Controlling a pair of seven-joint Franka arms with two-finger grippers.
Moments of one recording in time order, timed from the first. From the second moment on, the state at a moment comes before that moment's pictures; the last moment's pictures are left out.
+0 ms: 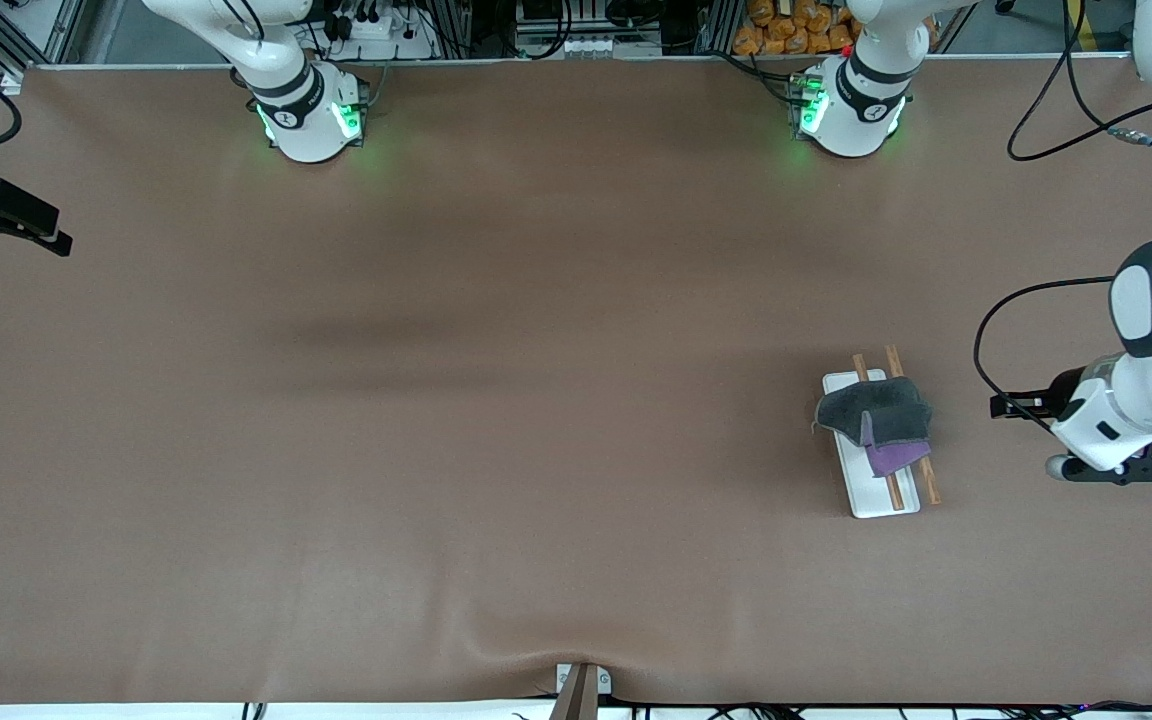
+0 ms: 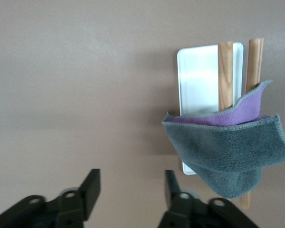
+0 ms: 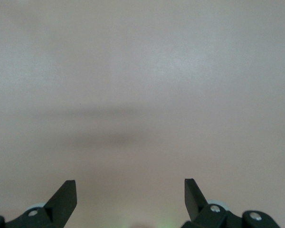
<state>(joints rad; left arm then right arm) 0.27 0.45 -0.24 -1.56 0.15 1.86 0.00 -0.06 0.01 0.00 -1.47 0.02 1.43 -0.05</state>
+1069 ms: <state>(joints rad) 0.27 0.09 -0.35 -1.46 0.07 1.69 -0.06 -0.06 0.01 0.00 -1.47 0.02 1.43 -0.05</state>
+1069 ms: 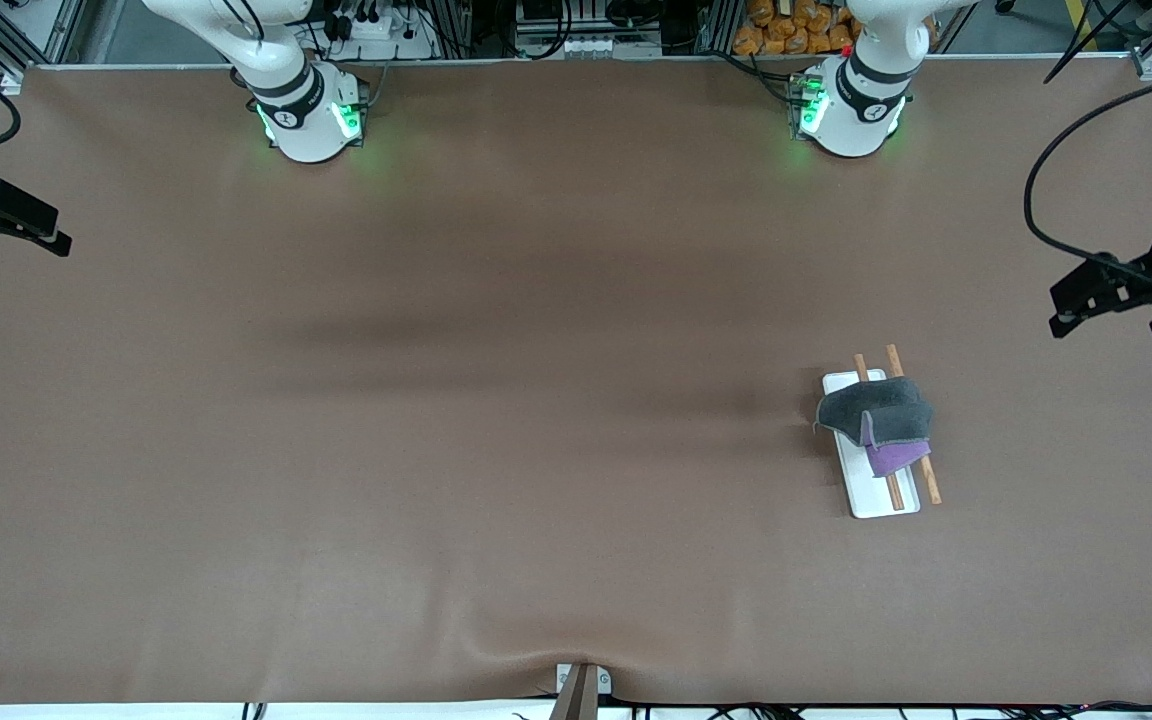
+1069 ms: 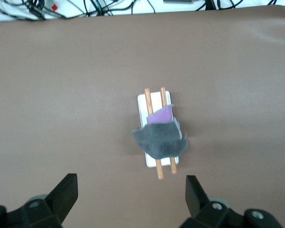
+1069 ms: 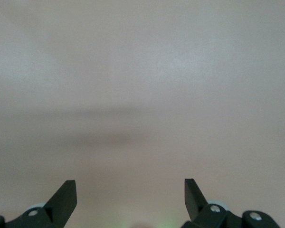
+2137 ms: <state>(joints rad) 0.02 0.06 -0.18 -1.48 0.07 1.57 -0.18 -0.06 0.01 0.00 -1.47 0.02 1.43 -0.05</state>
